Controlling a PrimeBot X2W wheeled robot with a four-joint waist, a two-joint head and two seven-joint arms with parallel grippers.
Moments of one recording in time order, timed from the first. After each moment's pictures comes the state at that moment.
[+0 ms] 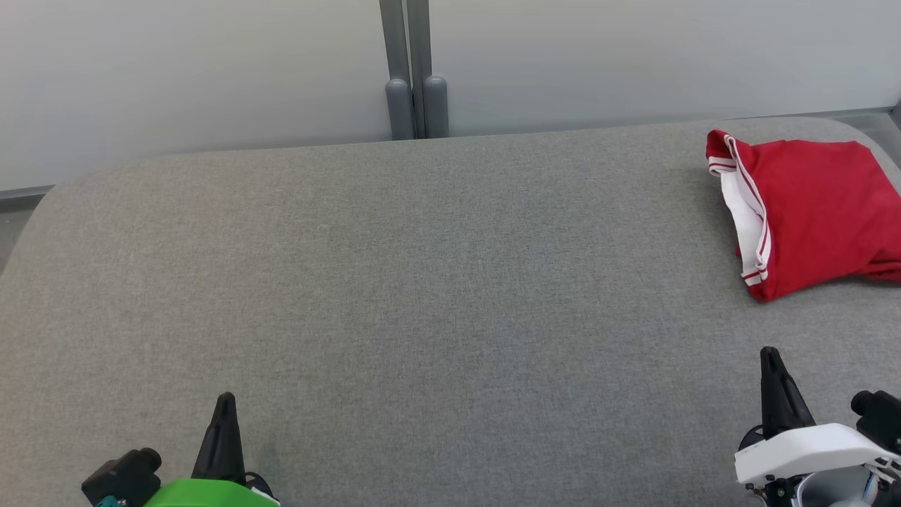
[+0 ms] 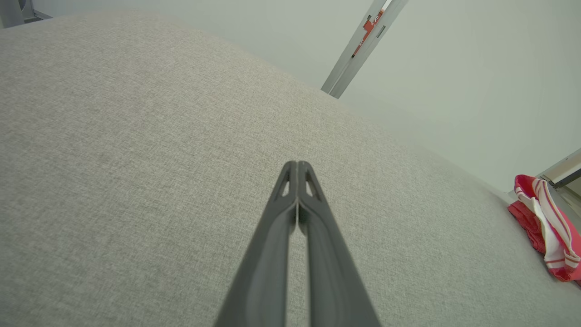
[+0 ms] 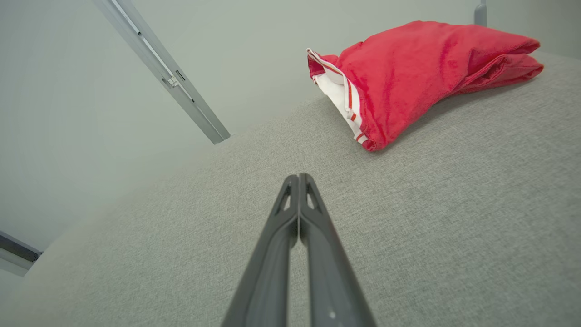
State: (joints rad) left arm 0.07 0.05 -0.02 0.23 -0.59 -0.08 -0.14; right arm 0.04 -0.04 -0.14 0.19 0.49 0.13 -0.14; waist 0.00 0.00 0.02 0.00
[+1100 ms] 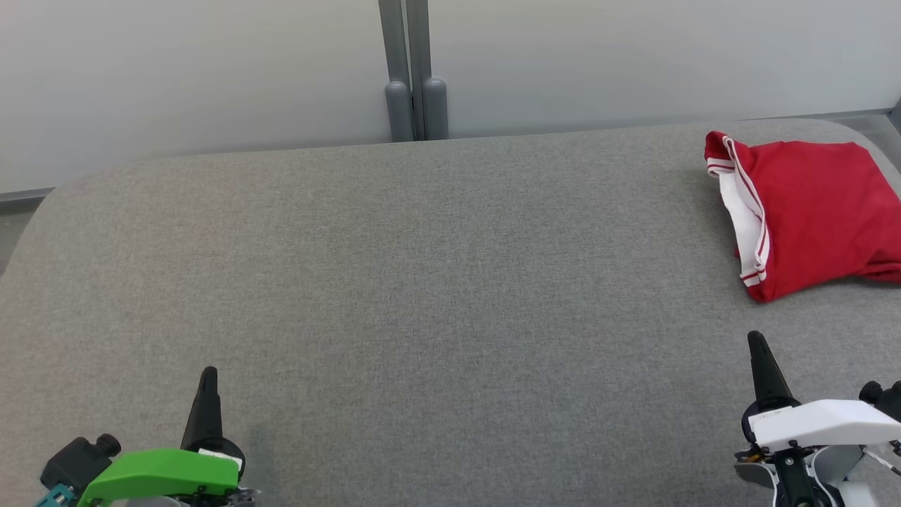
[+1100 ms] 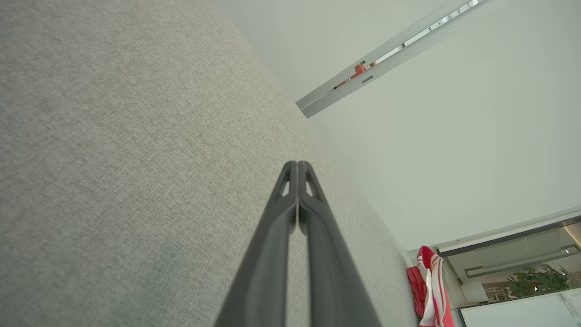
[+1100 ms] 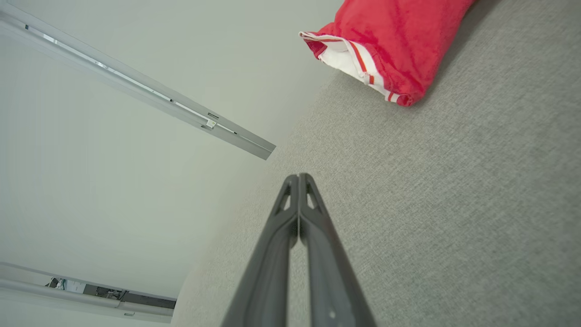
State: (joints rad) left arm 0.00 0.05 0.04 0.23 -1.05 -0.10 -0.03; right arm -0.02 -0.04 -0.13 0.21 0.98 0.13 -0.03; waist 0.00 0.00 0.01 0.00
